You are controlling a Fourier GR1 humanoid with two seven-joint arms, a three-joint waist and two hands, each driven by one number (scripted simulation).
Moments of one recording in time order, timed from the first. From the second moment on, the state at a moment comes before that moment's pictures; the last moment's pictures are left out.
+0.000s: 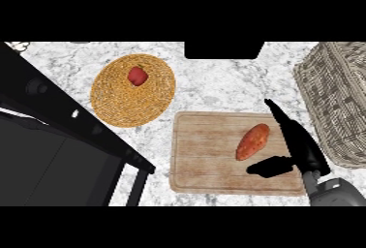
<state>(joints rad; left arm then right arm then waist) 0.03 0.42 -0.03 -1.38 0.28 0.13 0.21 -0.19 -0.48 0.41 -1.65 0.28 -0.15 0.55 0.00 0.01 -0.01</state>
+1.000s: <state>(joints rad) 0.02 0.42 -0.03 -1.38 0.28 0.14 0.21 -0.24 -0.41 0.51 -1.46 0.45 -0.15 0.53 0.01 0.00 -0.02</state>
